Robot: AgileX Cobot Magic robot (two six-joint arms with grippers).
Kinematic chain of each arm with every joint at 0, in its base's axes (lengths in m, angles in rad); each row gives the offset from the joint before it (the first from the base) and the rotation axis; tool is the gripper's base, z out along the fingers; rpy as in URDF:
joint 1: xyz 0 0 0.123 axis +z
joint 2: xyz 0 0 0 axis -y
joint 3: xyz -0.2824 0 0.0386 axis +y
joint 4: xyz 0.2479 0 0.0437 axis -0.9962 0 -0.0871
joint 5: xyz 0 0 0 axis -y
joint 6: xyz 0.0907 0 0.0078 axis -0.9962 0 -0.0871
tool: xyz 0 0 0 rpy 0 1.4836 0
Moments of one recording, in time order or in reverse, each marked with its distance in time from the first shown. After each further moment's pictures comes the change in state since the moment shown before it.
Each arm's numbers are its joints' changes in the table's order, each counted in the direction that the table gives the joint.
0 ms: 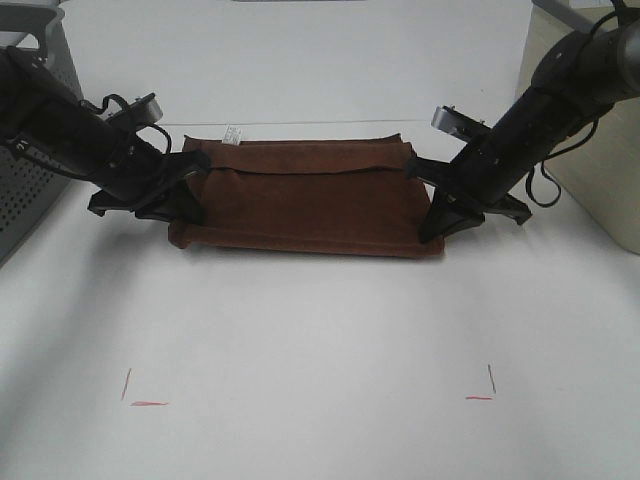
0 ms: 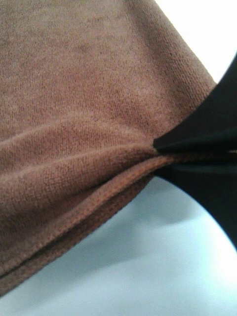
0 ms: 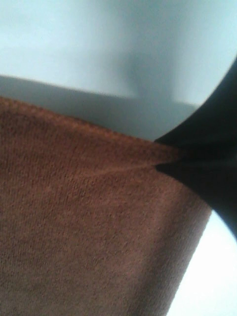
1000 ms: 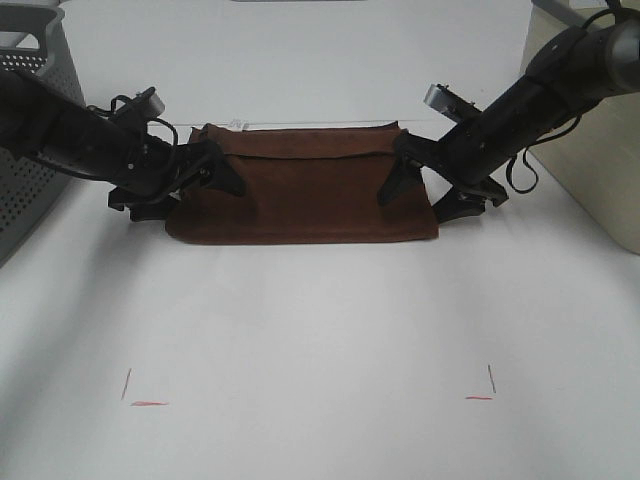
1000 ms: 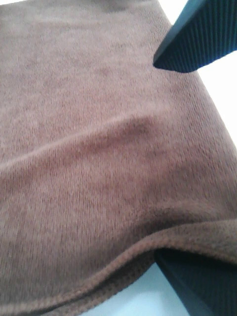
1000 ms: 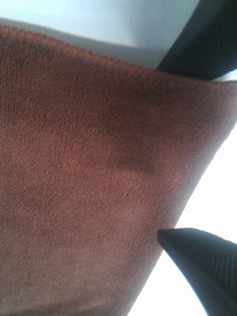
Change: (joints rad) left arm -0.011 -0.054 0.000 0.283 0.143 -0.199; right arm 0.000 -0.070 -0.110 -0.134 0.017 0.084
